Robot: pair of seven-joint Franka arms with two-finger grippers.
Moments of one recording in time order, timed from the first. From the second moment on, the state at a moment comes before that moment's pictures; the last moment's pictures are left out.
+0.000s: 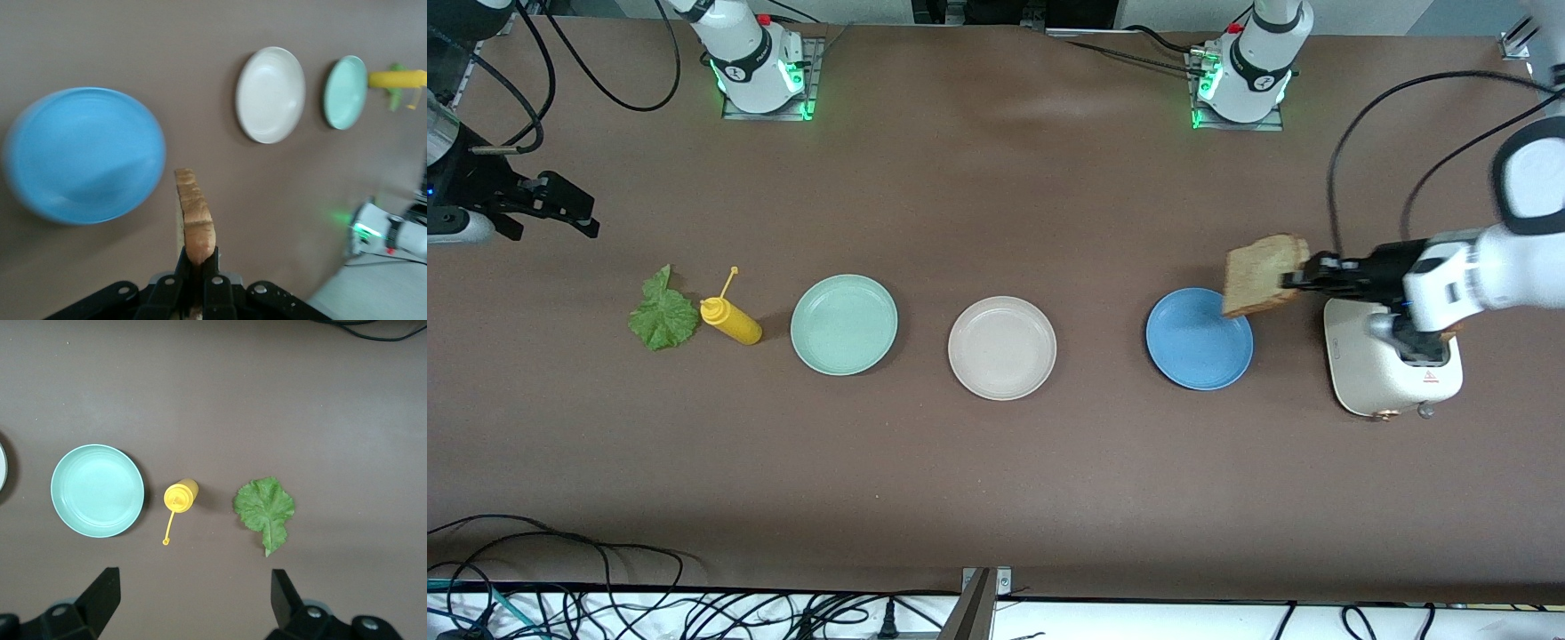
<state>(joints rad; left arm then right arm) 0.10 0.33 -0.12 -1.63 -0.60 1.59 0.32 -0.02 -0.04 0.02 -1.73 0.01 1.74 -0.05</state>
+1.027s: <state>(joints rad) -0.29 0.56 -0.15 -1.62 -0.99 2.14 0.25 -0.02 -0.04 0.02 -1.73 0.01 1.74 -0.05</state>
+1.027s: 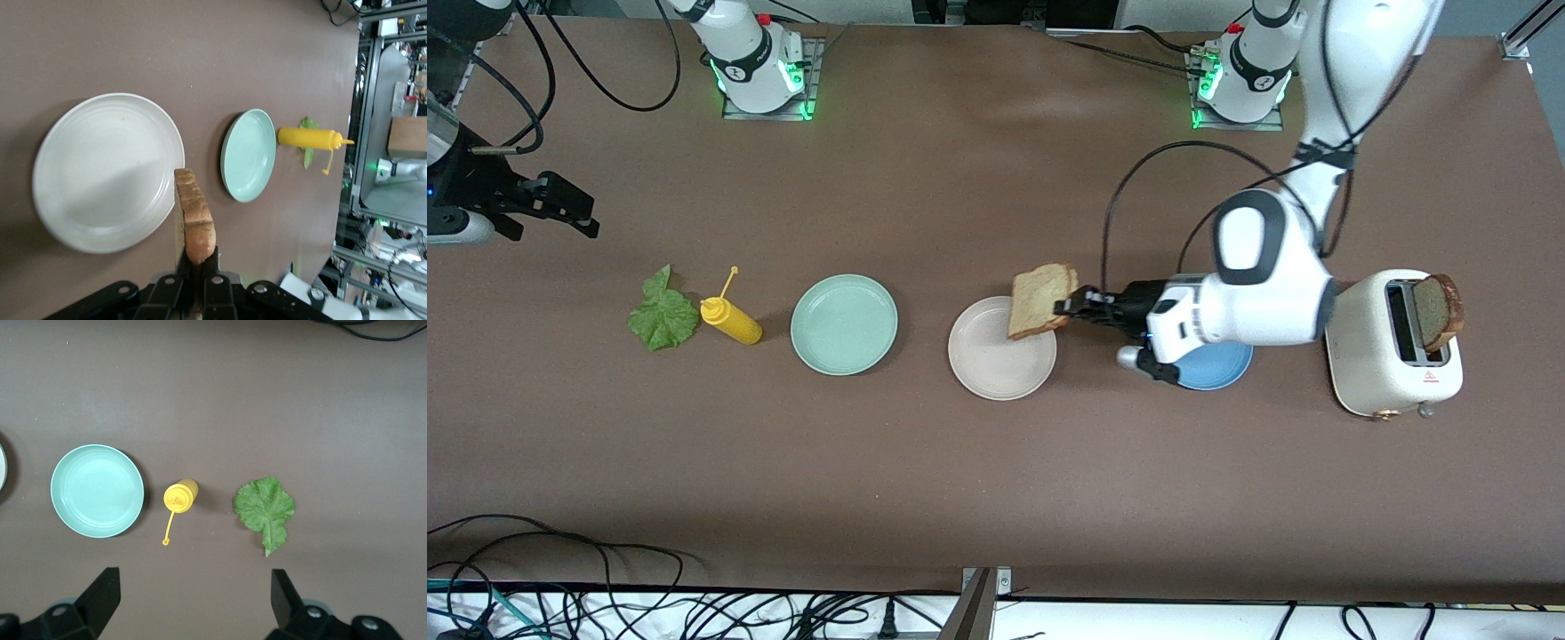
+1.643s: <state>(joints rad) -0.41 0.68 -0.15 -1.62 -1.13 2.41 0.24 -0.02 -0.04 0.02 -1.73 0.01 1.74 -0.05</state>
